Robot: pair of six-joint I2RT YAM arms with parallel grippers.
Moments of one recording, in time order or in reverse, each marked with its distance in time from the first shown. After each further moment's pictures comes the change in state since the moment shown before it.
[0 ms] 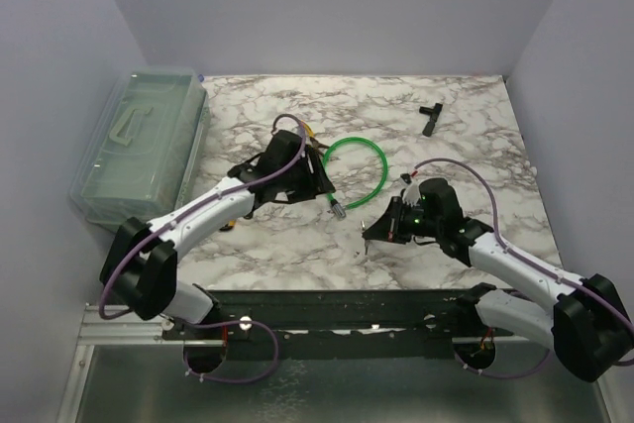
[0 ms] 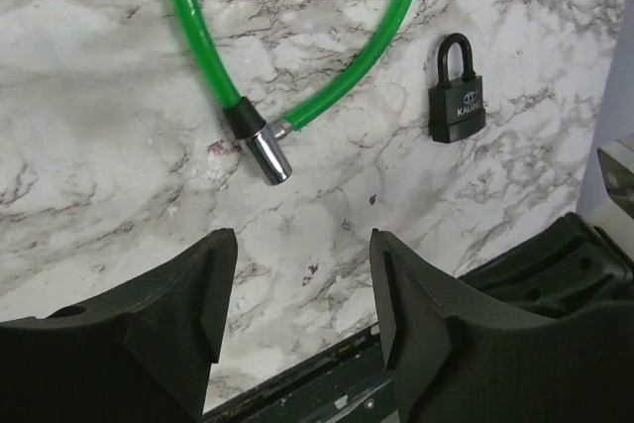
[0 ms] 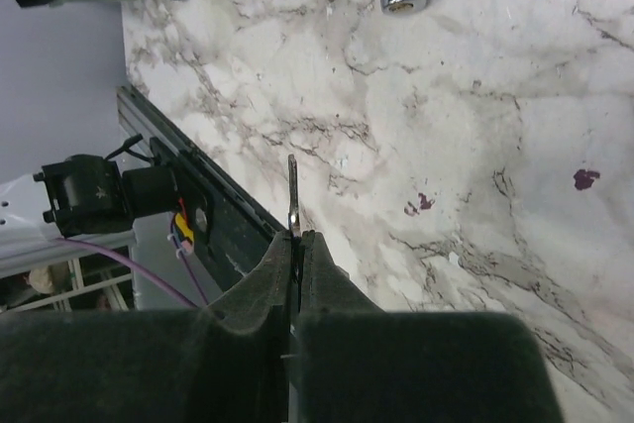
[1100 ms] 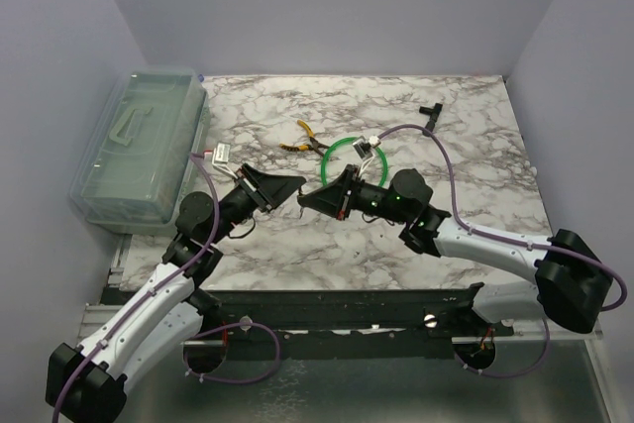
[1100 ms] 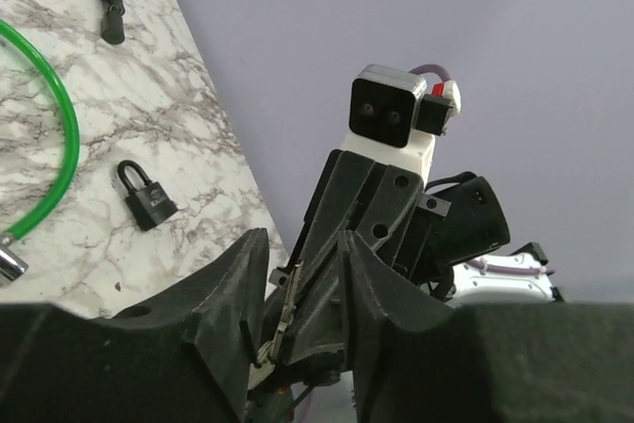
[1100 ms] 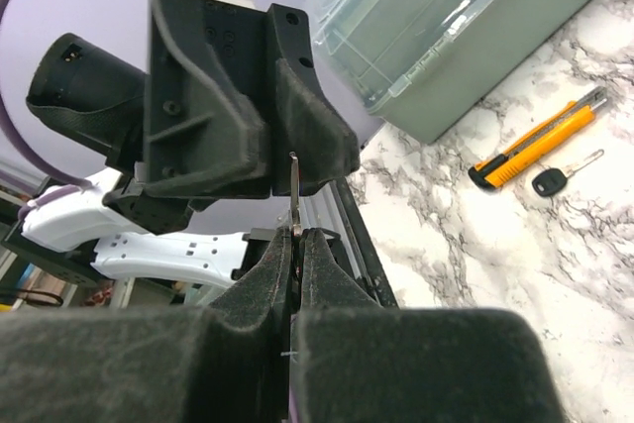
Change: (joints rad) left arm 0.095 -0.665 -0.528 0.744 0.155 -0.309; right arm 0.367 0.250 0.237 0.738 0.119 0.047
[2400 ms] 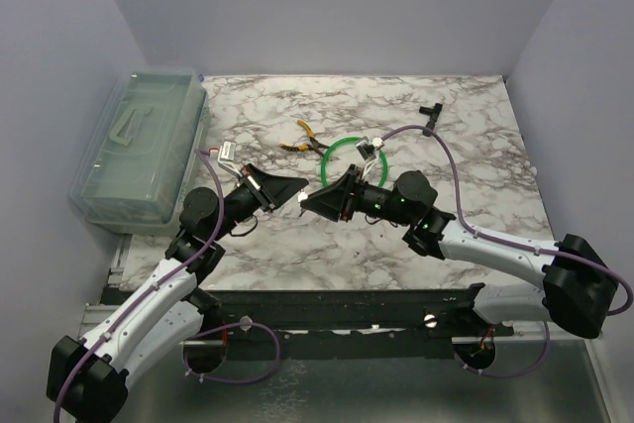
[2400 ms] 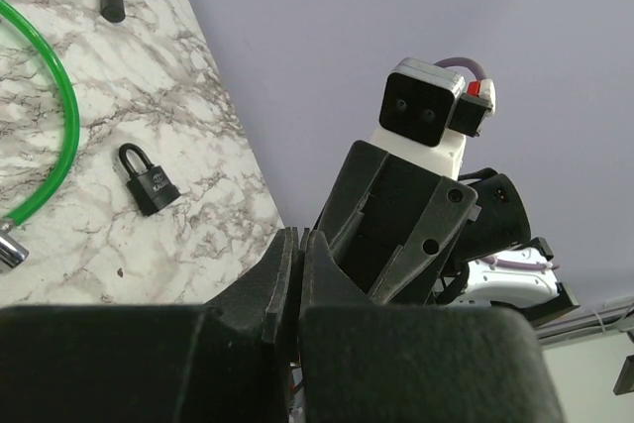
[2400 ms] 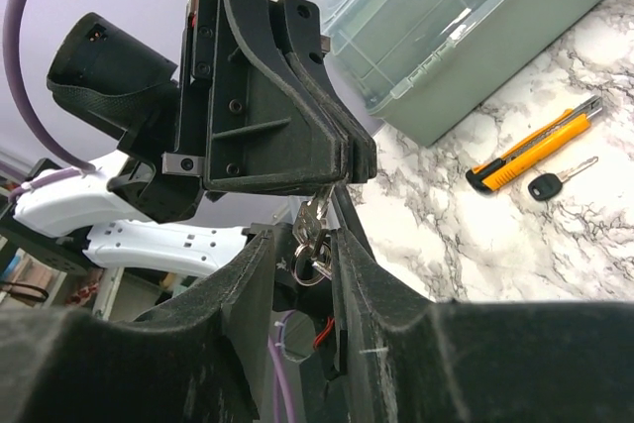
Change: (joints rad) left arm 0.000 0.040 0.010 -0.003 0.035 0.002; right arm 0.003 -0.045 -0.013 -0.035 0.006 -0.037
